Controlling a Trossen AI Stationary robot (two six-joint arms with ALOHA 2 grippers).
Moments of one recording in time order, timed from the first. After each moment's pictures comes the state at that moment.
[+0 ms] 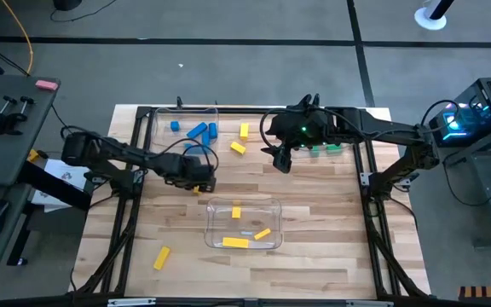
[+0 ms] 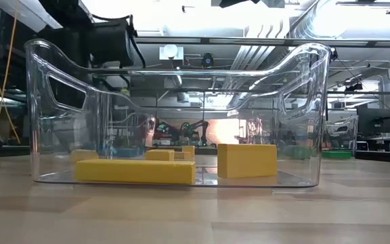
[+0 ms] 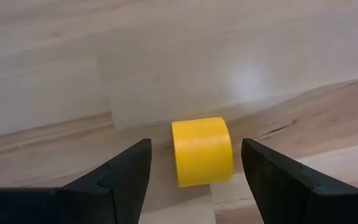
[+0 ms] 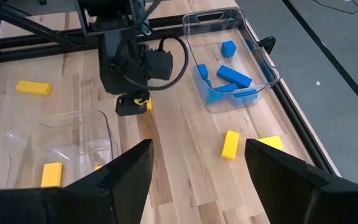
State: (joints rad) left arm 0.02 1.51 0.76 -0.68 -0.15 -1.33; right arm -0.05 1.53 1.75 -0.91 0.15 0.09
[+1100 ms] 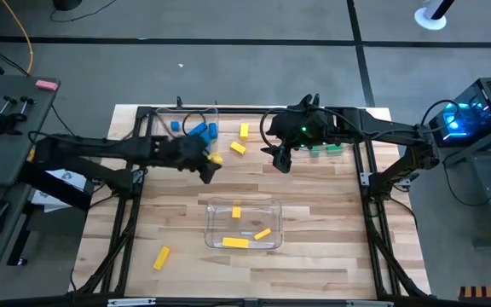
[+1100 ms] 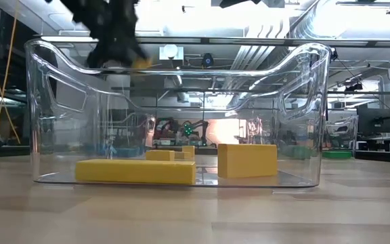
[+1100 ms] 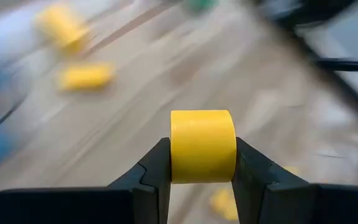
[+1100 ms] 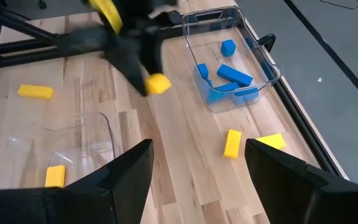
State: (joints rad) left arm 0.06 1.17 0.89 -0.47 -0.17 -0.69; right arm -0.05 1.53 1.75 -0.91 0.15 0.11
